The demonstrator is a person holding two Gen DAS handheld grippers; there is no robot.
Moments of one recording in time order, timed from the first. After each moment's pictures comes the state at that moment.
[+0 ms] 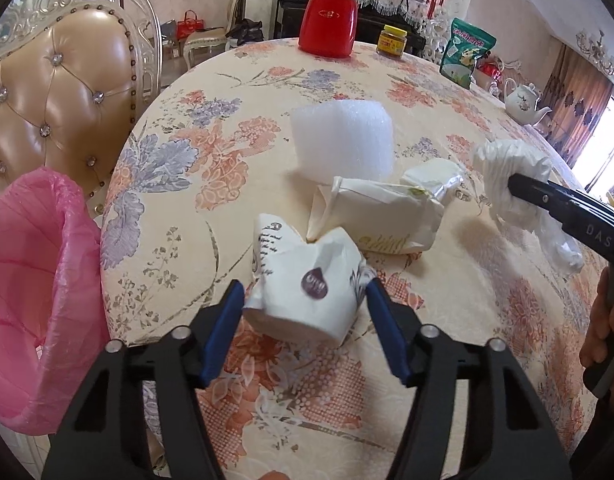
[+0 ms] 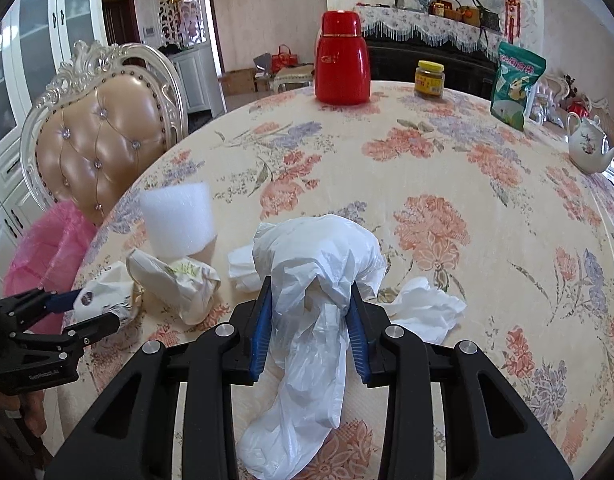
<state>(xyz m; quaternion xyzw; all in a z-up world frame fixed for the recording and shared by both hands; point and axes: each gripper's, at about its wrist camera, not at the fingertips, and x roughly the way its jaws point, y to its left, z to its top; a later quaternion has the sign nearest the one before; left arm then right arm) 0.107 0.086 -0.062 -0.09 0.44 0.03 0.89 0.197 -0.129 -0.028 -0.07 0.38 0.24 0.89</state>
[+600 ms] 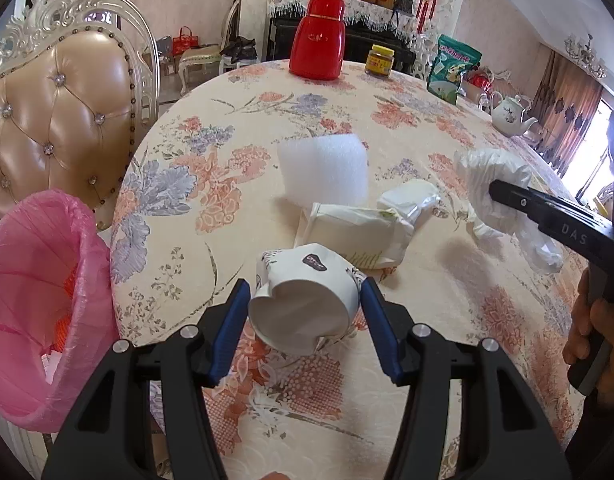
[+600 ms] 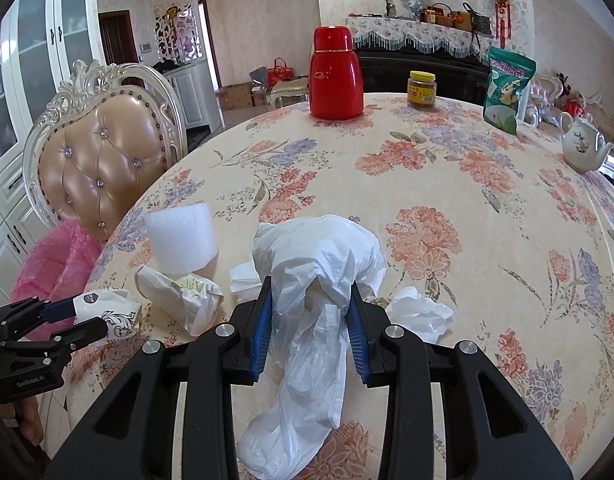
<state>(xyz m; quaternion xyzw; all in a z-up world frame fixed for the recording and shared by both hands) 0.092 0.081 -0.036 -0.09 0.41 0.02 0.91 0.195 -0.140 -0.017 -0.05 0.36 0.24 0.90</state>
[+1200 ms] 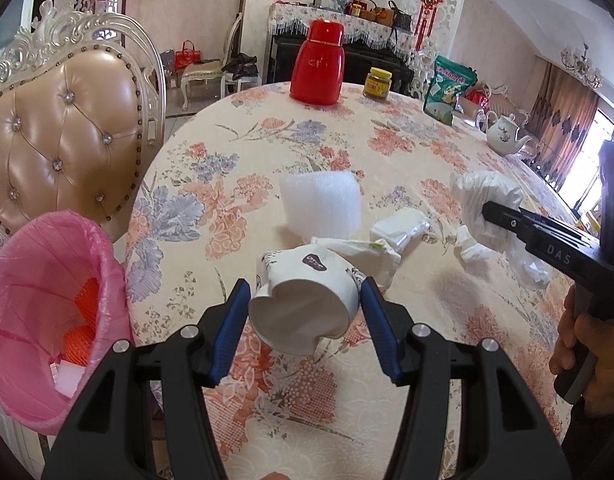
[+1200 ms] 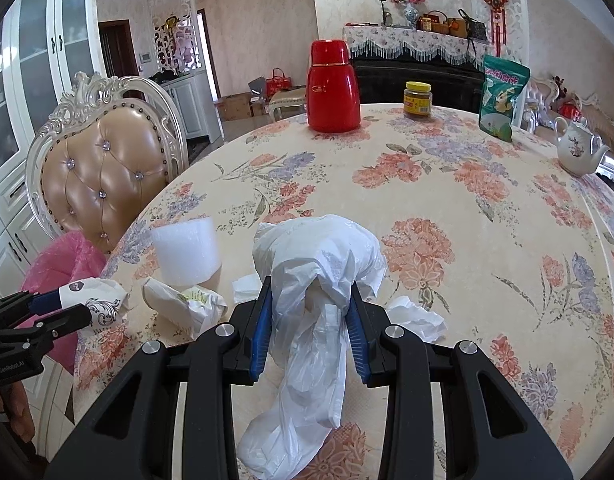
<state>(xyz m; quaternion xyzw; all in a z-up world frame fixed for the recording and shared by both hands) 0.083 0.086 -0.008 -0.09 0.38 0.02 0.92 0.189 -0.144 -0.004 -0.04 0.35 0.24 0.91</state>
